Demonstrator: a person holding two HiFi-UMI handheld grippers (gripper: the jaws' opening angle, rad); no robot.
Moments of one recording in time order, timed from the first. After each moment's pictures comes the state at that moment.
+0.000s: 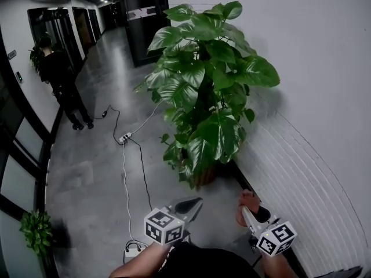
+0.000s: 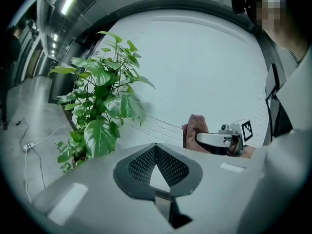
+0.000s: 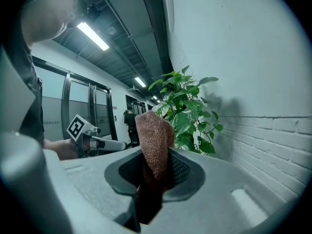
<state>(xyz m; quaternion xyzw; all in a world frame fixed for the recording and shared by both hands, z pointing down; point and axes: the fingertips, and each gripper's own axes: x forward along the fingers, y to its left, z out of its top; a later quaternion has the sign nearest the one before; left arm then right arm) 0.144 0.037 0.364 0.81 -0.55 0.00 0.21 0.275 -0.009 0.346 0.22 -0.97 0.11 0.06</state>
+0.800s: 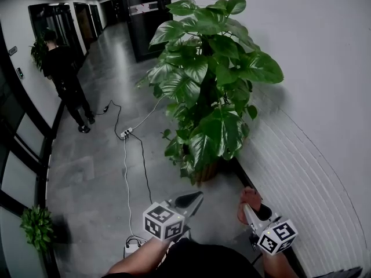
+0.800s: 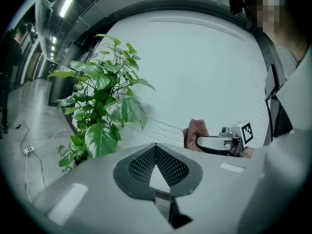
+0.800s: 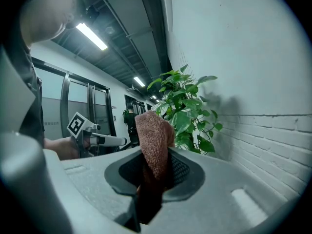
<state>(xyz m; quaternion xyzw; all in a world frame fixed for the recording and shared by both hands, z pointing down) 0.138 0.030 0.354 0.81 -0.56 0.00 0.20 0.274 -0.012 0.349 0.22 -0.97 0.11 0.06</state>
